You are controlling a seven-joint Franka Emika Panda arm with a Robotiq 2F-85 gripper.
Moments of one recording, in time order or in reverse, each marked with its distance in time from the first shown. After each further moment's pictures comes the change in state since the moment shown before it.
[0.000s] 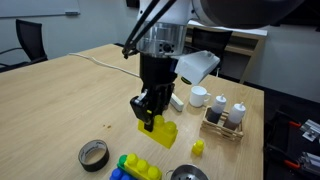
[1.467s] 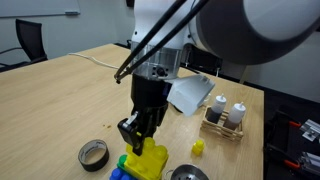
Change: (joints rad) arm 0.045 0.059 0.006 -0.008 0.074 0.139 -0.010
